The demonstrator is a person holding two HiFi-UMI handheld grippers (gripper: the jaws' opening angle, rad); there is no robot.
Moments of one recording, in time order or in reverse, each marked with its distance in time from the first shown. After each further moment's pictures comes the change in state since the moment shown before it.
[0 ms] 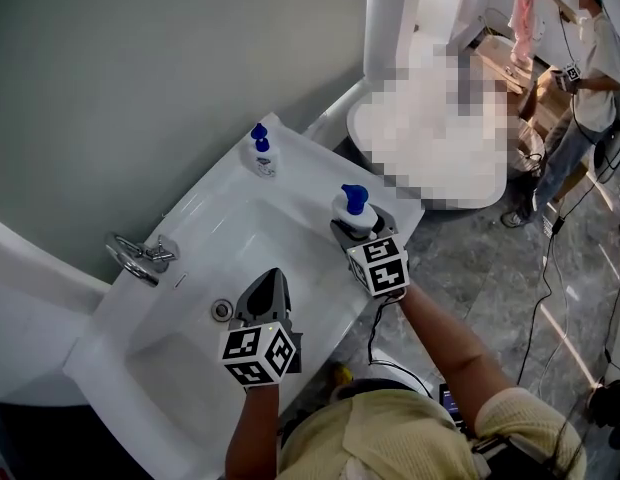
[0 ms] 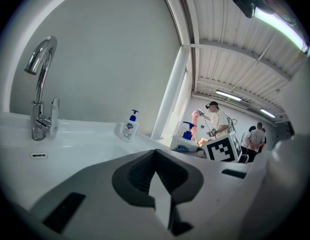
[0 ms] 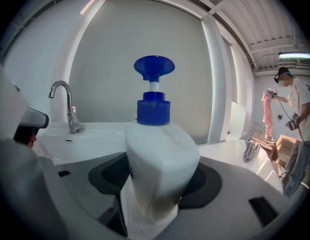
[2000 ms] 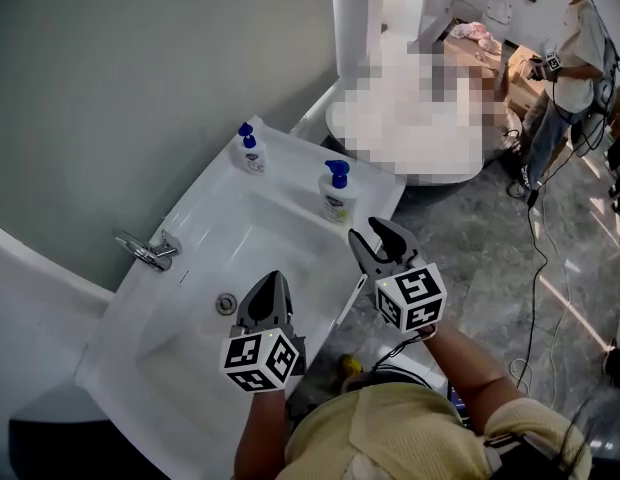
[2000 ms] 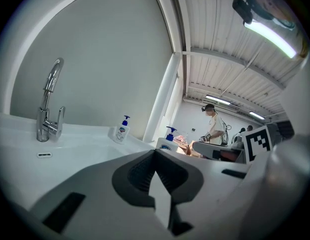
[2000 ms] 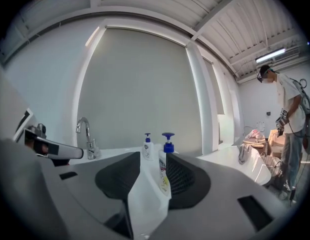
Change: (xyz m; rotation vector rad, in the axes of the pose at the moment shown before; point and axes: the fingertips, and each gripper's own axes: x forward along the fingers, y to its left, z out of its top) left arm -0.068 -0.028 0.000 0.023 -0.043 -0.103; right arm -0.162 0.044 0.036 0.115 -0.235 -0.069
